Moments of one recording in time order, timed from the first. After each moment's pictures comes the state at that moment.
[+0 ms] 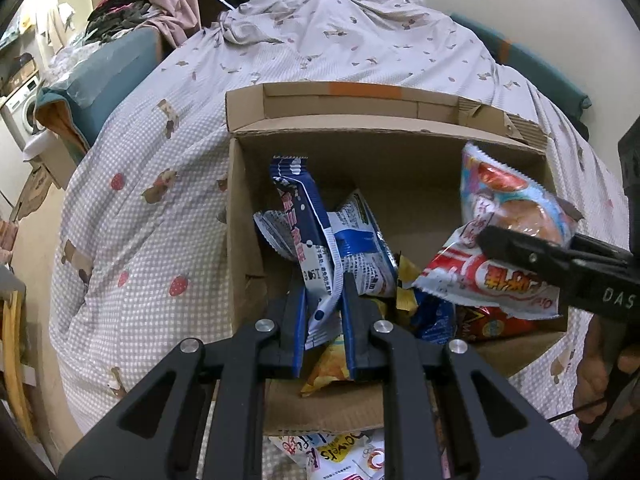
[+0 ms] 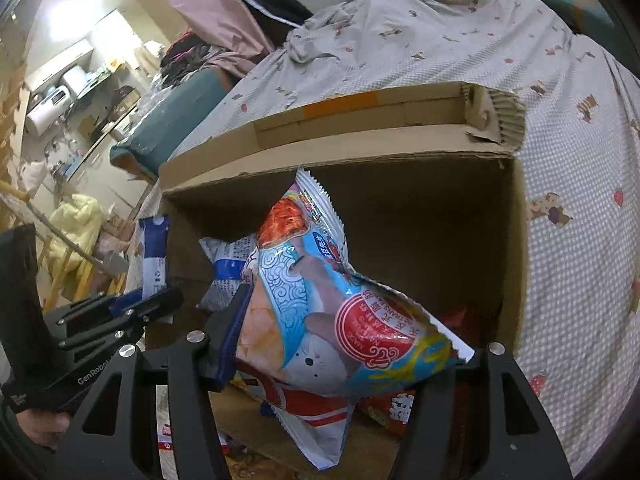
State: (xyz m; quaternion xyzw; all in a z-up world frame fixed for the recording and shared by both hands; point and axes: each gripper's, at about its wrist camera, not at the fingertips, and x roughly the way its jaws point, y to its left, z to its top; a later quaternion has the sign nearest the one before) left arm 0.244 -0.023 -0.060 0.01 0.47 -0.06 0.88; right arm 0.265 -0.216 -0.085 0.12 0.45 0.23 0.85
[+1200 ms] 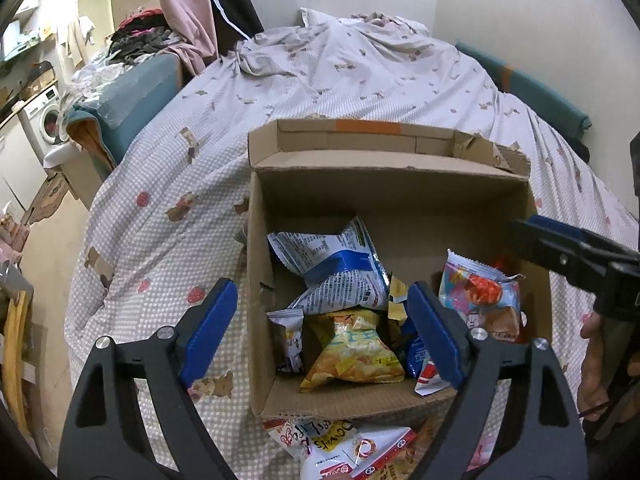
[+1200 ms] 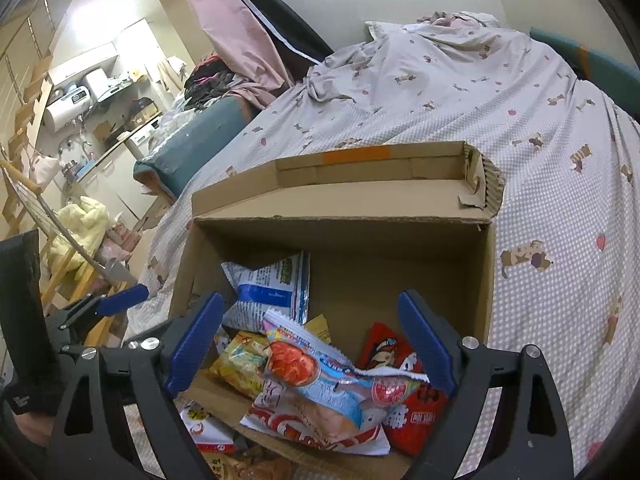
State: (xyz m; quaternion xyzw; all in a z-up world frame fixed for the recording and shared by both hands) left arm 0.216 -0.023 -0.030 0.01 0.41 -0.04 0.91; right arm 0.243 -0.228 -0.050 0.10 0.39 0.24 0.88
